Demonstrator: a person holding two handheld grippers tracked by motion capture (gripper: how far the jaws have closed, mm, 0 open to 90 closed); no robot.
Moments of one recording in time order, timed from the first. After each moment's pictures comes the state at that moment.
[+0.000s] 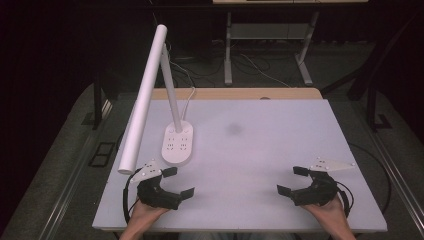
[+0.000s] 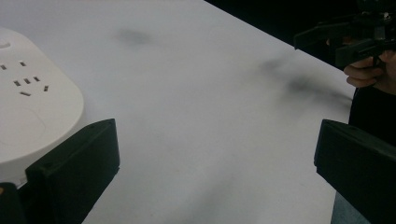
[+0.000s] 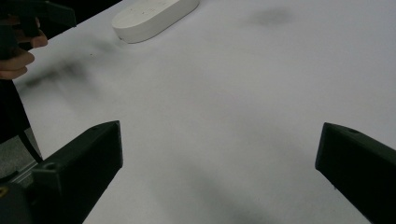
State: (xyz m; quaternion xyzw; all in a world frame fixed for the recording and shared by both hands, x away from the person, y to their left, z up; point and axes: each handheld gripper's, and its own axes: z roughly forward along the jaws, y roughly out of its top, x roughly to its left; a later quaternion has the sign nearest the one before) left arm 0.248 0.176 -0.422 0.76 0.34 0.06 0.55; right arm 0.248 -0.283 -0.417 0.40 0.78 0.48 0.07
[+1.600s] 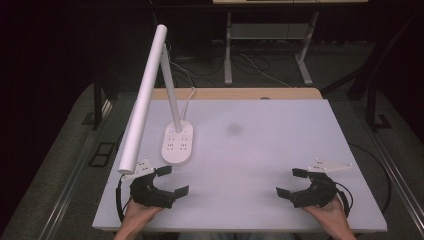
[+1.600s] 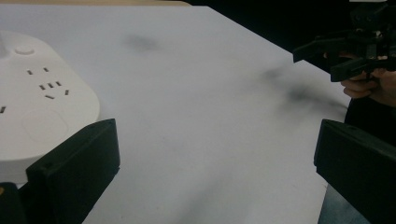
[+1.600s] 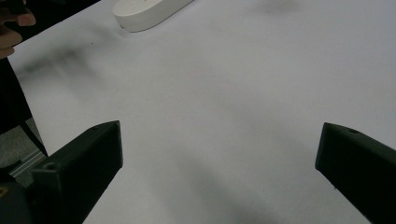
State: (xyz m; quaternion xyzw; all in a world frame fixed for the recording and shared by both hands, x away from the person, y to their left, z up) left arm 0.245 0.190 -0.406 0.75 0.36 0.06 0.55; right arm 0.247 -0.281 -0.418 0.40 0.79 0.47 0.07
